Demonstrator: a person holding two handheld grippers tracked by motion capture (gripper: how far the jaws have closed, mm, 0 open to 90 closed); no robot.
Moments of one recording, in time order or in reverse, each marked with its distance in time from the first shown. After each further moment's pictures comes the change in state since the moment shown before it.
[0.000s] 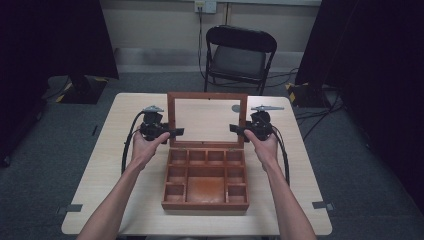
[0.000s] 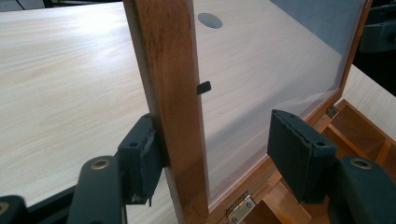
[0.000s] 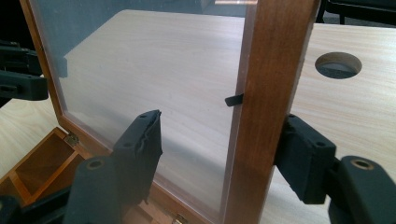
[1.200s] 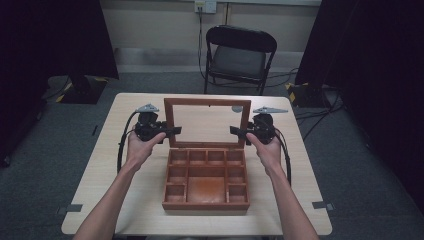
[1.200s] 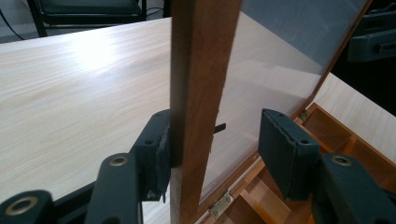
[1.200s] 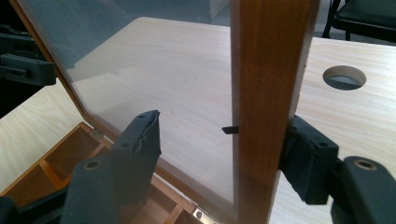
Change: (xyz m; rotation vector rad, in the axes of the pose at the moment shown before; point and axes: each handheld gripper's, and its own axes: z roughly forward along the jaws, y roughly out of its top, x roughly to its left) left arm -0.010 0.004 -0.024 -0.049 -0.036 0.055; right arm 0.014 -0.003 -0.021 -0.041 0.025 -0.046
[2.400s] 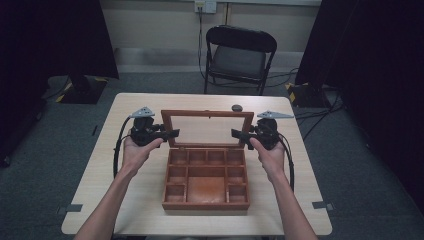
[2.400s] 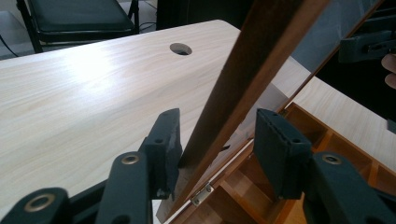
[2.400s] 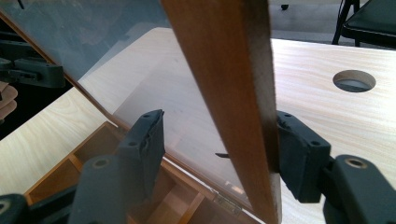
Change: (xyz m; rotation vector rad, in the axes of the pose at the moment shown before) left arm -0.014 -0.008 -0.019 -0.064 -0.029 0.029; right arm 0.011 -0.008 -0.020 -0.045 0.038 0.006
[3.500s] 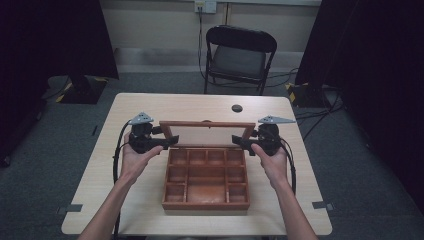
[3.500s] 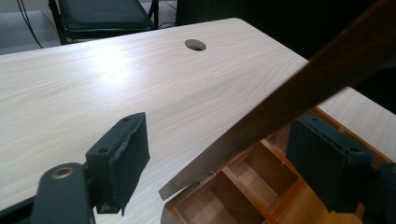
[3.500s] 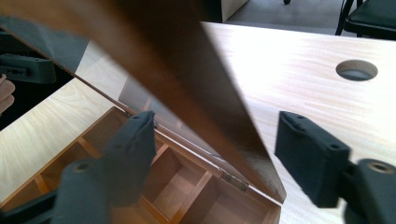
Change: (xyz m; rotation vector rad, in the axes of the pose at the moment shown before) left arm -0.015 -0.011 -0.010 0.003 0.091 -0.004; right arm 0.008 -0.009 -0.012 0.025 0.000 -0.009
